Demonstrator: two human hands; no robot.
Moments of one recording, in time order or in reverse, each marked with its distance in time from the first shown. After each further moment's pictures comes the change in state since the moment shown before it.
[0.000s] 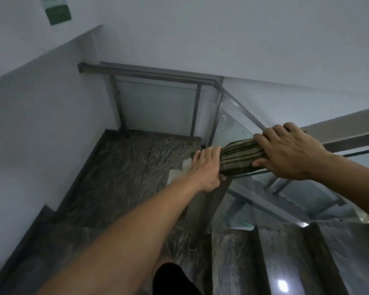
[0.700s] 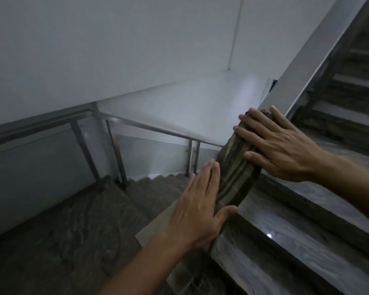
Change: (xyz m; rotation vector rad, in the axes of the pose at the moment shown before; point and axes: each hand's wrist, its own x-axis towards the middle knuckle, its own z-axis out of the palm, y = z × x) left_hand 0.032 -0.114 0.003 -0.220 -0.230 0.857; right_hand 0.017 -0.096 -0.005 0.182 -0.193 0.734
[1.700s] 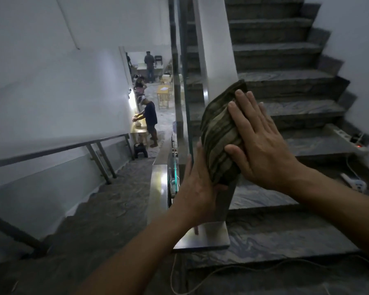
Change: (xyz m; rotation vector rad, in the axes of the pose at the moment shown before) left_hand -0.029 -0.135 0.063 -0.544 -0.326 0.537; right_hand -0.030 -0.249 0.079 0.052 0.330 0.848
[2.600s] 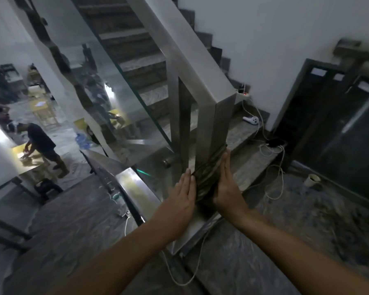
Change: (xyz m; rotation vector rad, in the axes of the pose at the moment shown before) left_hand -0.042 -0.129 -0.025 0.484 -0.767 0.510; right_hand -0.119 -0.127 0.163 0.166 0.189 0.865
